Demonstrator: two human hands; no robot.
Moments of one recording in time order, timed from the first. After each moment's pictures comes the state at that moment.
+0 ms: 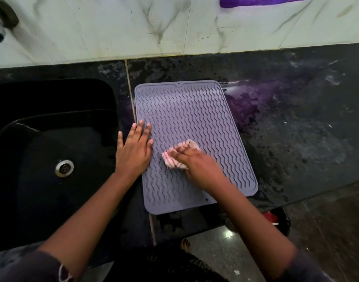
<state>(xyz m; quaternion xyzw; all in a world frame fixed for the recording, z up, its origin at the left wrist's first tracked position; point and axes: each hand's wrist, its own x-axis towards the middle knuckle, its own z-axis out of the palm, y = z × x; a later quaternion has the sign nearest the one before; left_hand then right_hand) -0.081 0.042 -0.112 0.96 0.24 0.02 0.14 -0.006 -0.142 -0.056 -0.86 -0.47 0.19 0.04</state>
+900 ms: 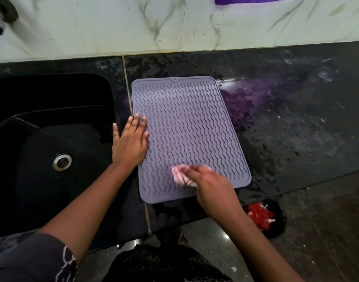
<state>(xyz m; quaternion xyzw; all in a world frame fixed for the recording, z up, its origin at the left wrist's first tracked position) -0.082 0.036 -0.107 0.96 0.25 0.04 0.13 -0.070 -0.200 -0.016 -0.91 -0.37 0.16 0.09</state>
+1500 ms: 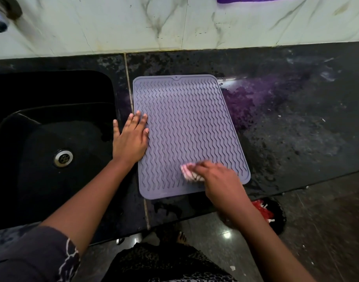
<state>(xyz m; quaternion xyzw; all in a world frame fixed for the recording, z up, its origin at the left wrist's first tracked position) -0.081 0.035 -0.108 0.96 0.25 0.05 0.13 -0.053 -0.213 -0.023 -0.91 -0.39 0.17 0.04</state>
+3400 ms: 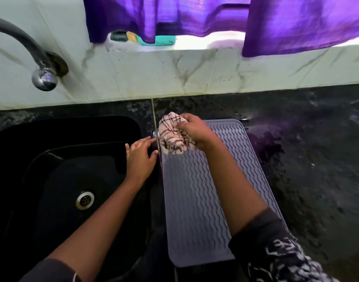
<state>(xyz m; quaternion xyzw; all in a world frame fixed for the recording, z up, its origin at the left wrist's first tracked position) -0.033 0.130 -0.093 0.89 0.32 0.17 0.28 0.099 0.023 -0.002 -0.79 -0.18 0.33 0.48</state>
